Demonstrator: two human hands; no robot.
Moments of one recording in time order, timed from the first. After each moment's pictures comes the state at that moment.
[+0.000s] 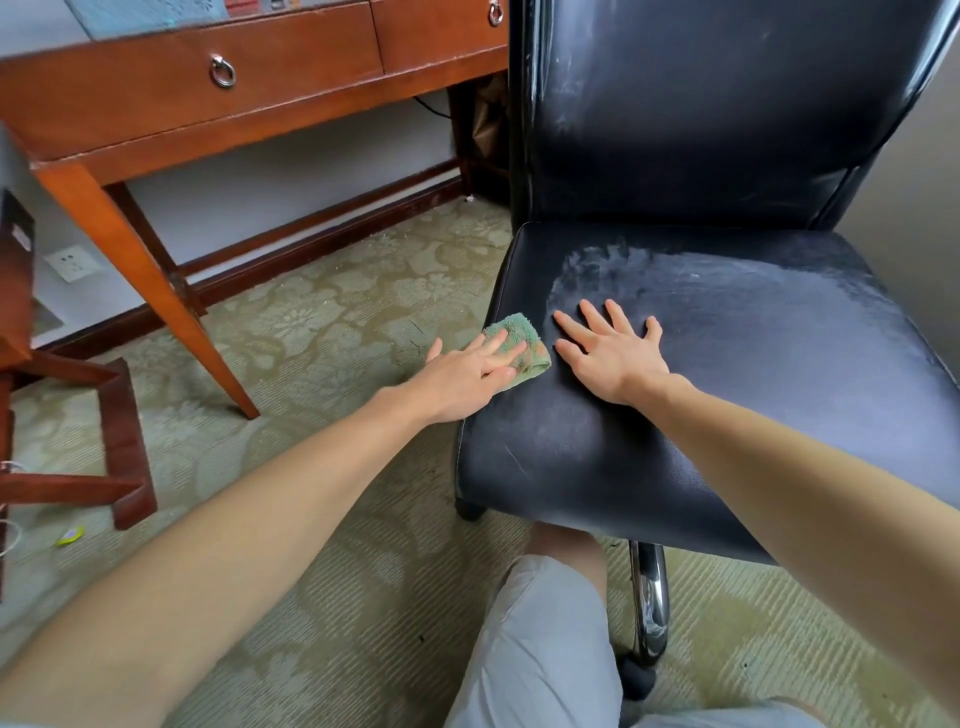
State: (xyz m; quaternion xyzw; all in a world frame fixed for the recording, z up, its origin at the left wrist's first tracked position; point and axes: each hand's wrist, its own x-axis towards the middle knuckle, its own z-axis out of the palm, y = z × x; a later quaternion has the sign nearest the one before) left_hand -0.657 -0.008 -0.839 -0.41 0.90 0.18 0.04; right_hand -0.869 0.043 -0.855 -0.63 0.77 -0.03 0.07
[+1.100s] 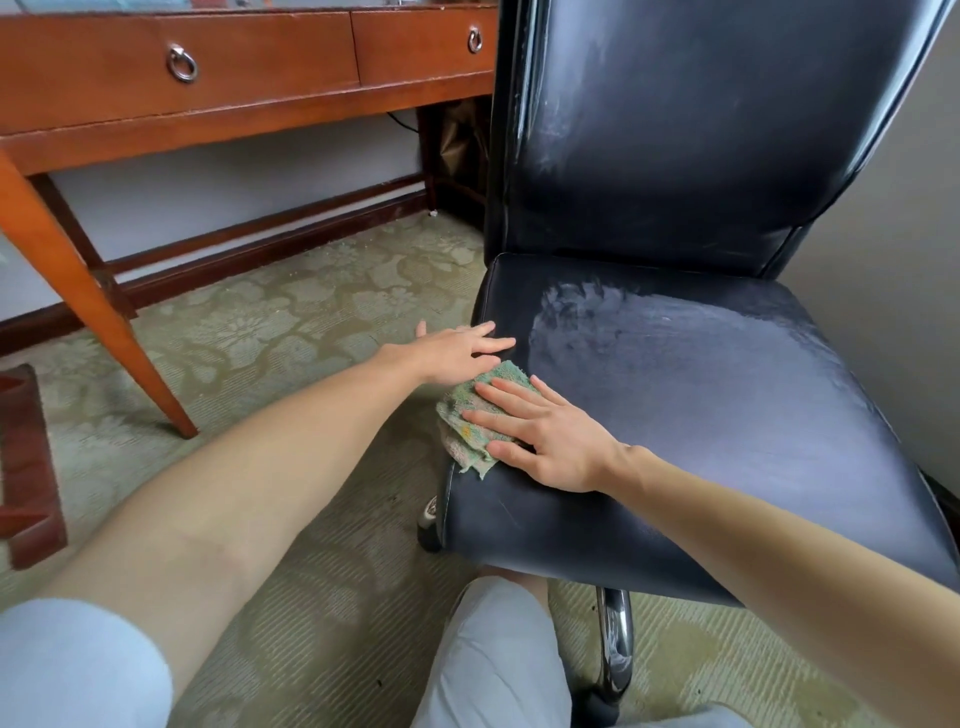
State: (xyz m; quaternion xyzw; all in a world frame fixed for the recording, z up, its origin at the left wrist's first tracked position) left_hand -0.687 -0.091 -0.824 -0.38 0.91 0.18 0.09; right_hand -0.826 0.064 -0.854 -0.82 0.56 -0.05 0.09
